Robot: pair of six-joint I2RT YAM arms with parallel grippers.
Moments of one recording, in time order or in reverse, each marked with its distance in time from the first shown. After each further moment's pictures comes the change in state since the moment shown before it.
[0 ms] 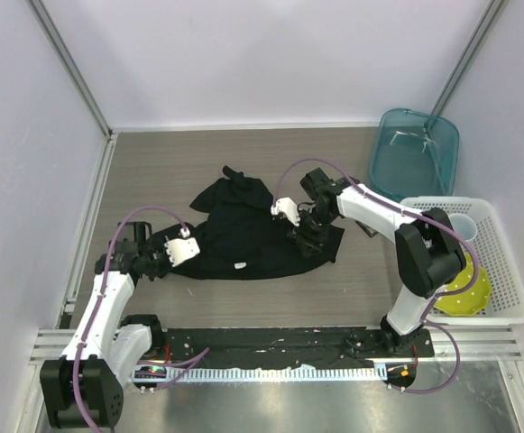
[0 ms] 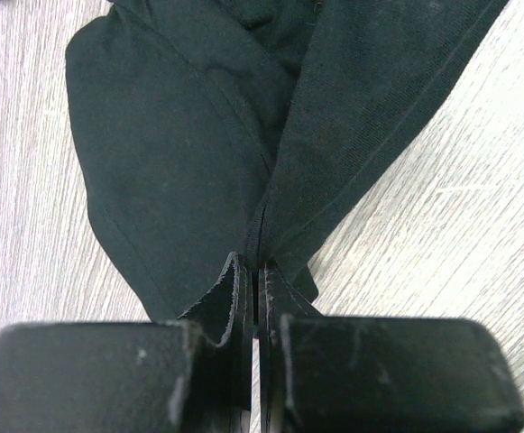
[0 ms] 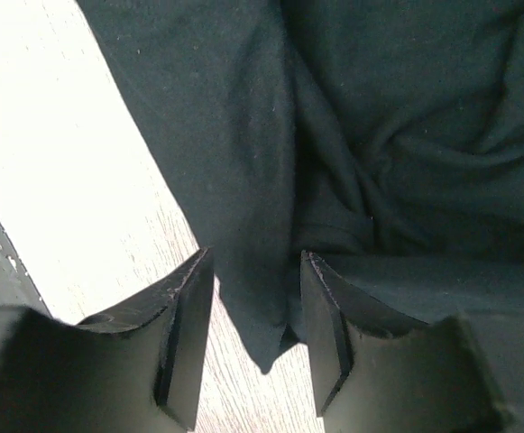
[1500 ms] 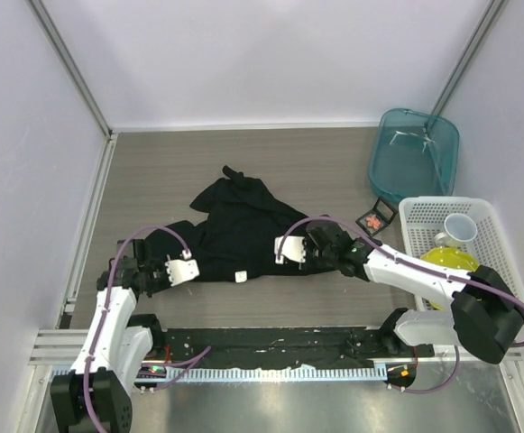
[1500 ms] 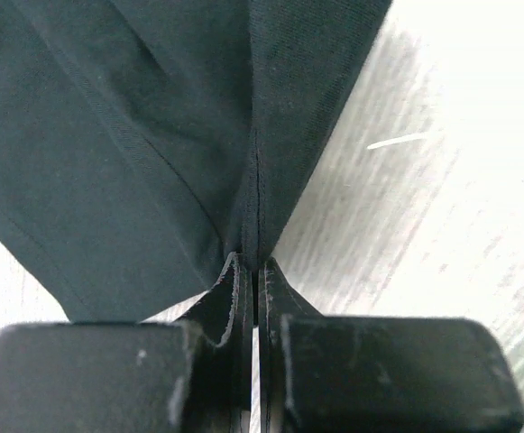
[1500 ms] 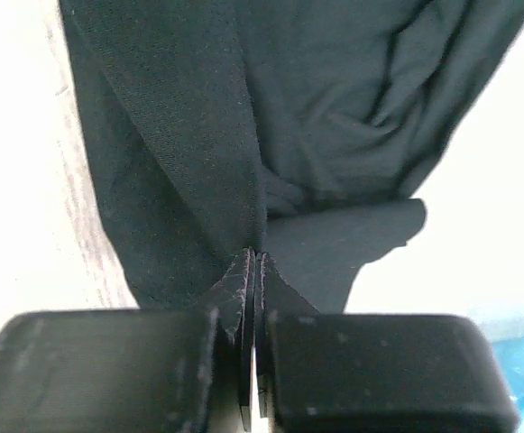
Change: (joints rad) left arm 0.072 -0.136 -0.163 -0.068 0.051 0.187; right arm 0.249 -0.460 -0.538 0.522 0.447 -0.092
